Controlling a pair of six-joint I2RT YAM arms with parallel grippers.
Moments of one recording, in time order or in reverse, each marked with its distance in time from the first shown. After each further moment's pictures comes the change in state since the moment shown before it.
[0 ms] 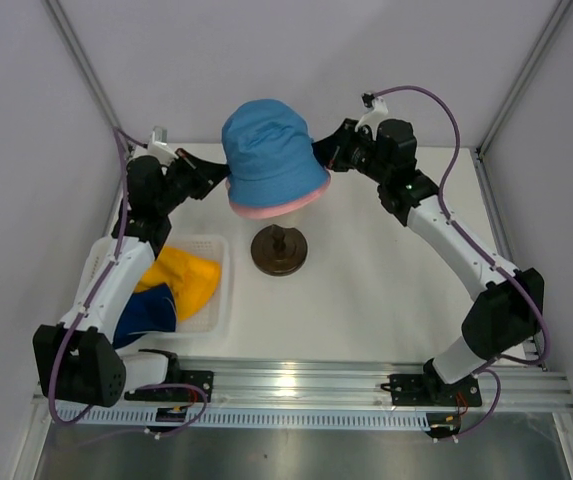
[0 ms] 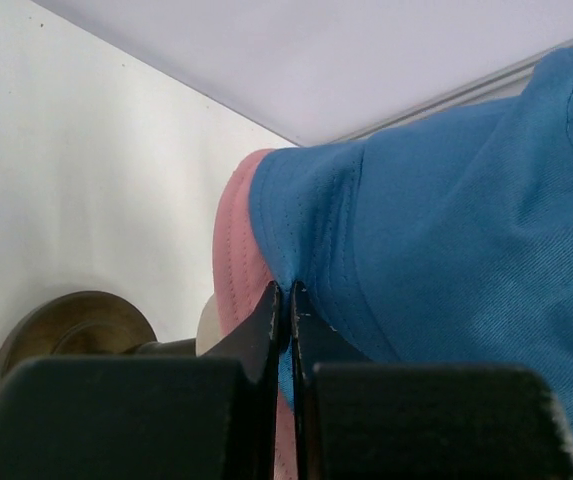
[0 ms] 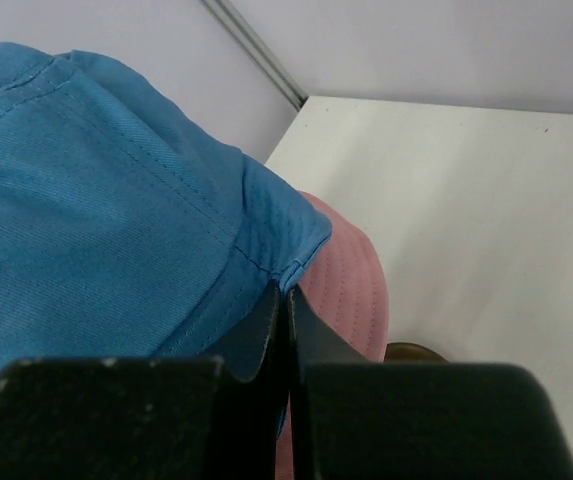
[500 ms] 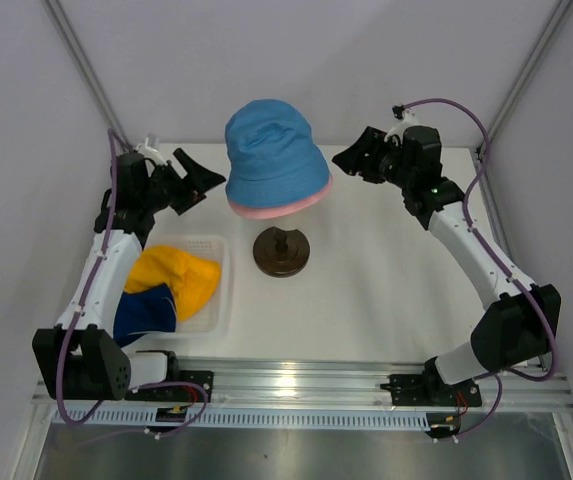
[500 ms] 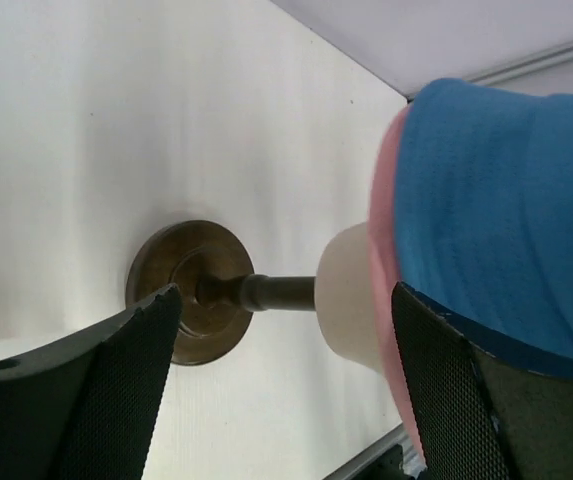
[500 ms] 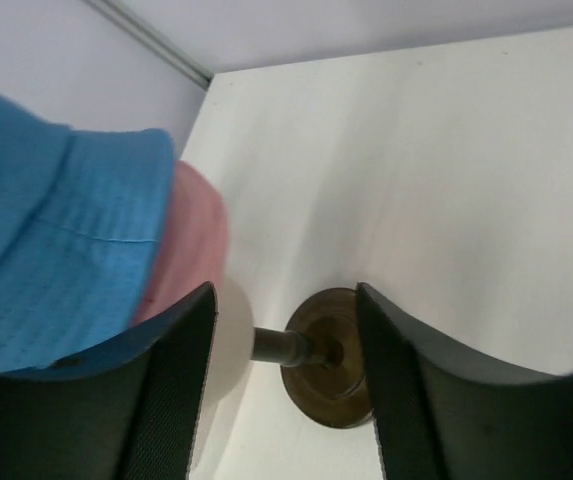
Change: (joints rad) left arm 0.125 0.039 0.088 -0.312 0.125 0.184; right arm -0.112 -0.114 -0.121 -0.127 0.034 0.016
